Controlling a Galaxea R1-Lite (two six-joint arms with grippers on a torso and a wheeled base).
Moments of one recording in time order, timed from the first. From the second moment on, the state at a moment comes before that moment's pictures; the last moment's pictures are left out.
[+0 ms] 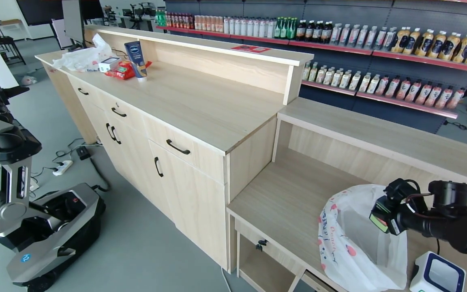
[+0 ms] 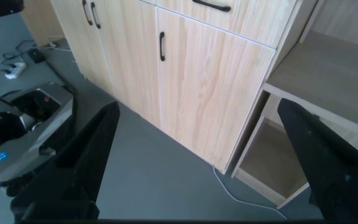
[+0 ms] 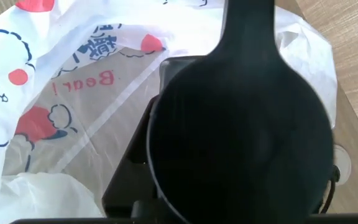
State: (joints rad) left arm 0.00 0.00 0.00 0.00 -0.02 -0.01; right arm -0.27 2.21 -0.65 -0.98 0.38 -0.64
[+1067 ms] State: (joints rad) left arm 0.00 0.00 0.00 0.00 -0.02 -0.01; right arm -0.20 2.46 -0.86 -1.11 0.39 -0.56
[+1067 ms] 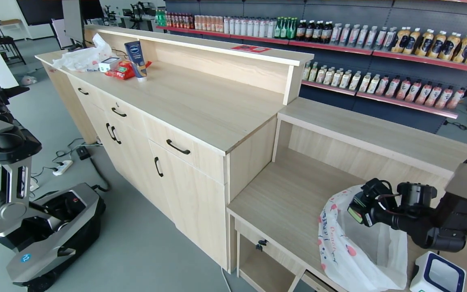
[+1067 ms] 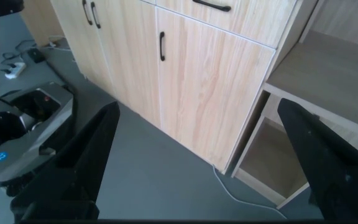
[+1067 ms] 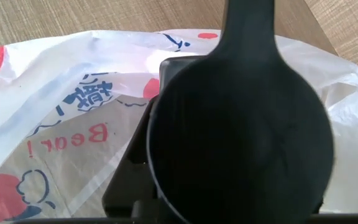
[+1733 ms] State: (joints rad) left arm 0.00 0.00 0.00 0.00 -0.02 -0.01; right arm -0.20 2.55 -0.94 -1.14 0.39 -0.56
